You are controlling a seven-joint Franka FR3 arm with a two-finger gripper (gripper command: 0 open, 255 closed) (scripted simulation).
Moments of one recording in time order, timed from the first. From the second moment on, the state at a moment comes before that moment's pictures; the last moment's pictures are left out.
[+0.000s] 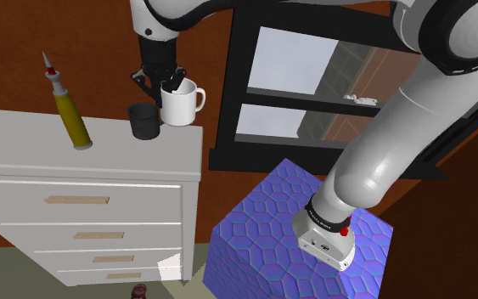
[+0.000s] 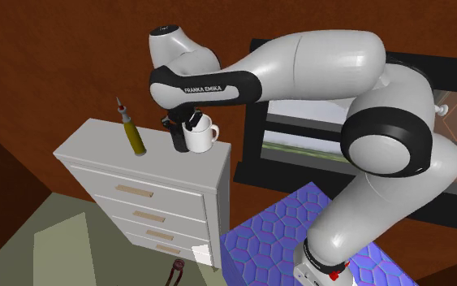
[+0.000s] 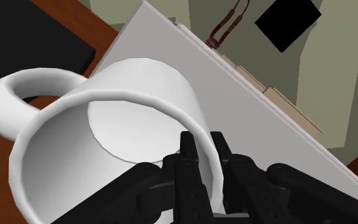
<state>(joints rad) 0.08 -0.07 0.36 -1.94 0.00 1.90 0.59</state>
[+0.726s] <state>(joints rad) 0.09 0.33 0.33 -1.41 -0.13 1.74 0.56</state>
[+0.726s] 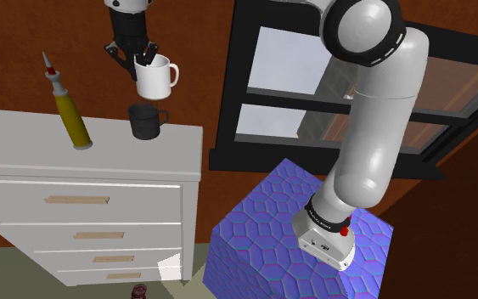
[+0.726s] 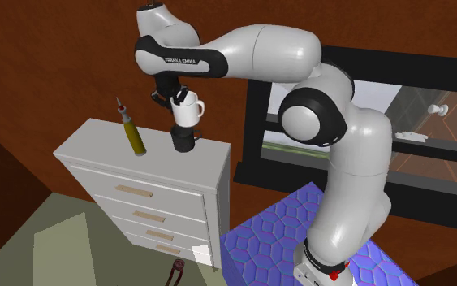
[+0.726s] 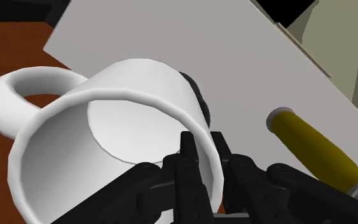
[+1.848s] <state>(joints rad) 0.08 0.45 0.31 -1.36 -0.17 1.92 0.55</state>
